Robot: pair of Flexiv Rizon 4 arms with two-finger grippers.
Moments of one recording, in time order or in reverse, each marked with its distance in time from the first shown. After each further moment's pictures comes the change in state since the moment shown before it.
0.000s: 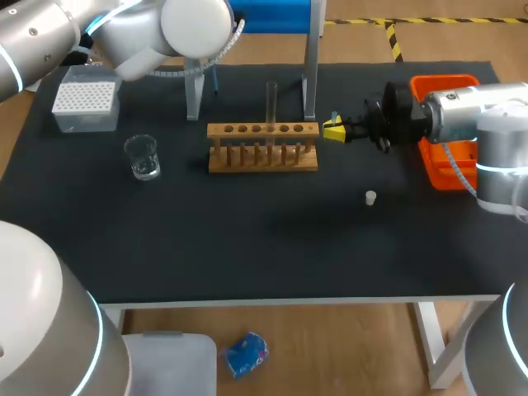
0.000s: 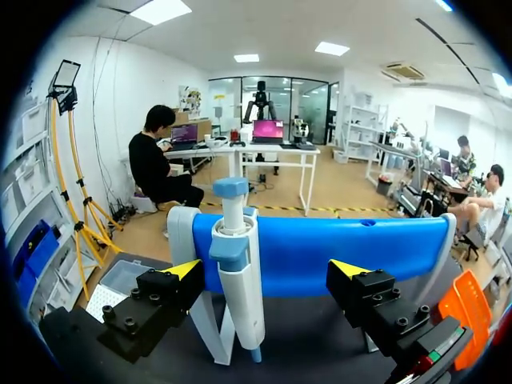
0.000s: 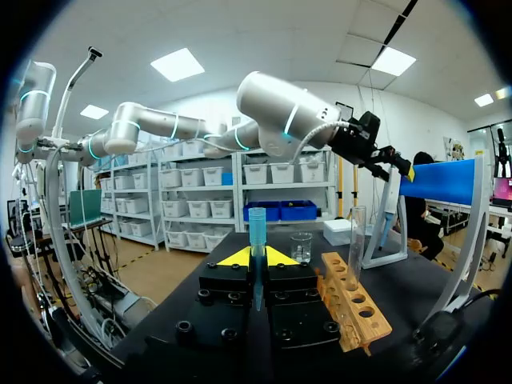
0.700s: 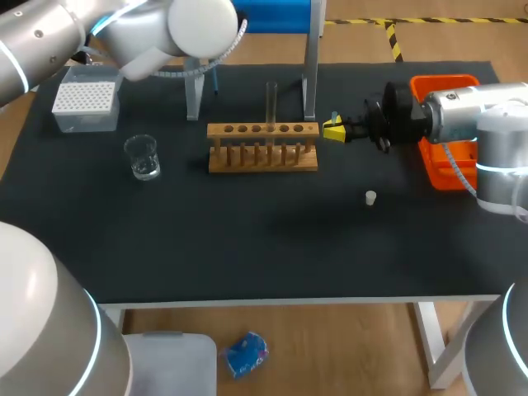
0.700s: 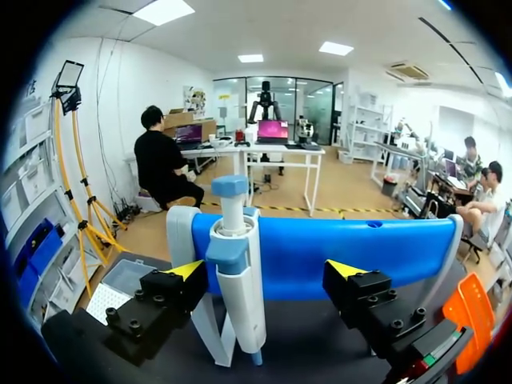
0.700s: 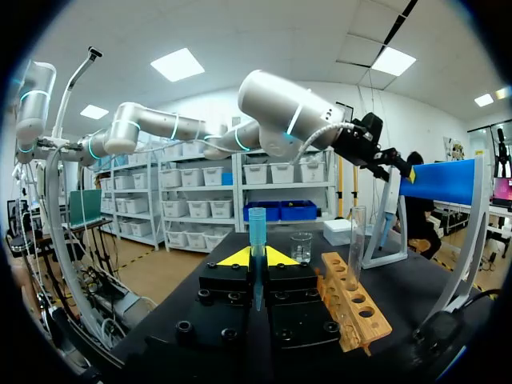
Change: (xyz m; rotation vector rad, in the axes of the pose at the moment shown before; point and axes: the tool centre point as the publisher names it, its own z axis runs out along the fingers) left arm -0.001 0.000 0.005 0.003 -0.031 -0.006; right arm 0.000 0.000 0.000 0.000 0.000 0.000
